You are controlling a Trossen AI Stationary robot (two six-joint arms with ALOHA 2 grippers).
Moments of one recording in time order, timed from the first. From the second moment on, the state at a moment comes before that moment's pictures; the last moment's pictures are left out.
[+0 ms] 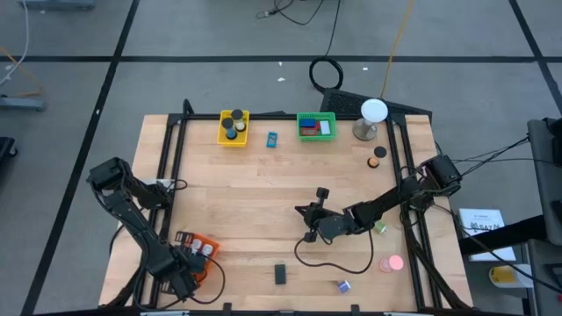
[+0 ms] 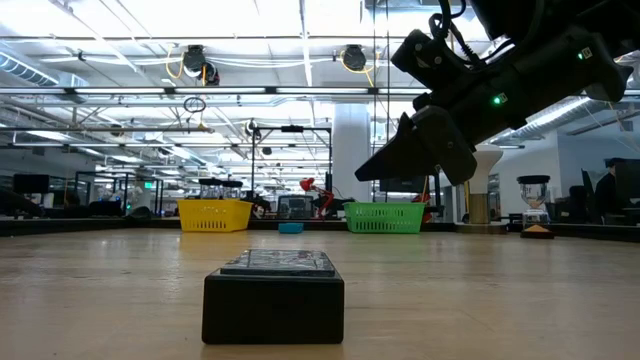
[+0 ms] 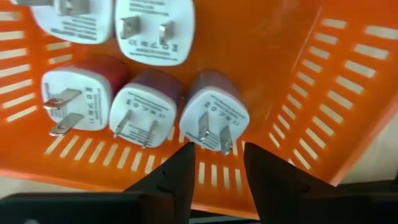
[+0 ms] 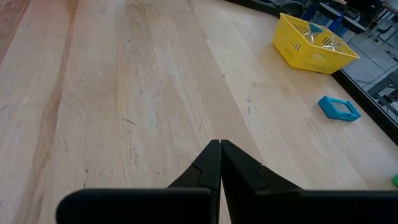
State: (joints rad) left arm -0.98 1.64 1.01 -1.05 0.18 -0.84; right arm 0.38 1.77 0.74 0.47 0.73 0.06
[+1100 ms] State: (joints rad) left arm -0.74 1.21 0.60 0.03 -0.21 -0.16; right arm 0.41 1.74 0.74 0.44 0.68 0.10
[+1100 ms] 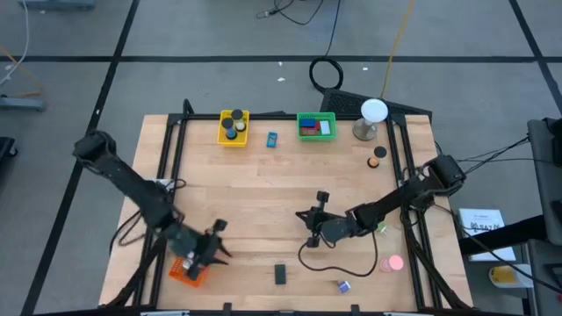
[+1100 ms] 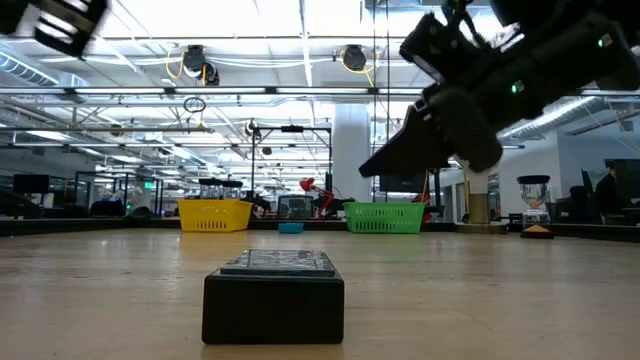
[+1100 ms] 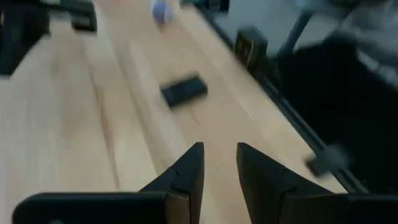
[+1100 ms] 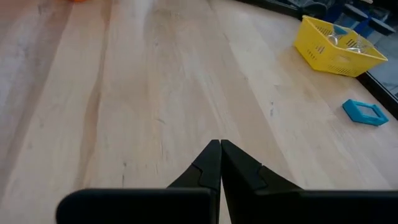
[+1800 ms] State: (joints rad) left arm -0.13 1.33 0.25 0.94 0.03 0.15; right arm 0.04 1.04 0.74 -0.71 0.56 0.85
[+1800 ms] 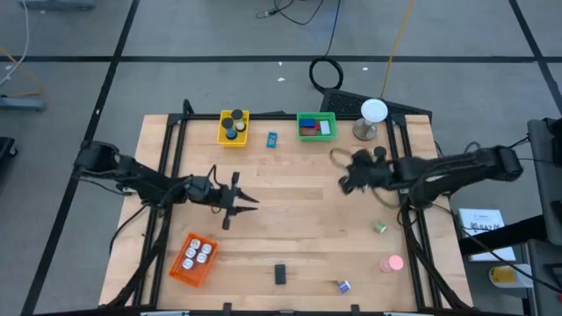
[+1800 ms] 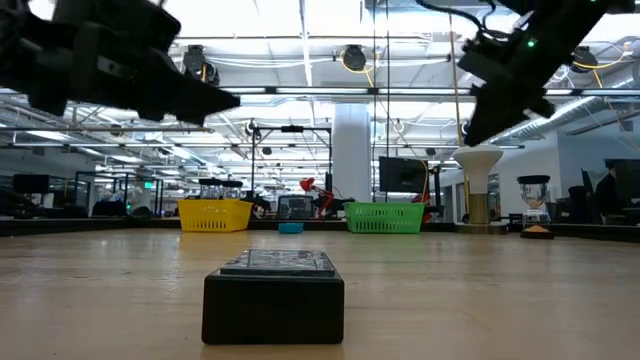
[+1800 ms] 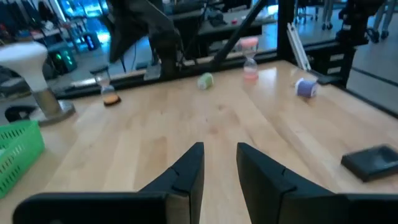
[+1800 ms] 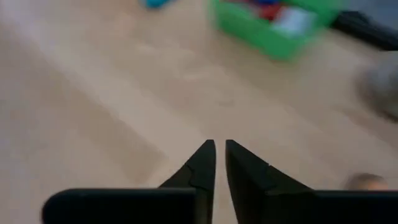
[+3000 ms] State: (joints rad) left arm -0.10 1.57 0.25 1.16 0.06 0.12; right arm -0.70 0.94 0.53 -0.73 0.27 0.49
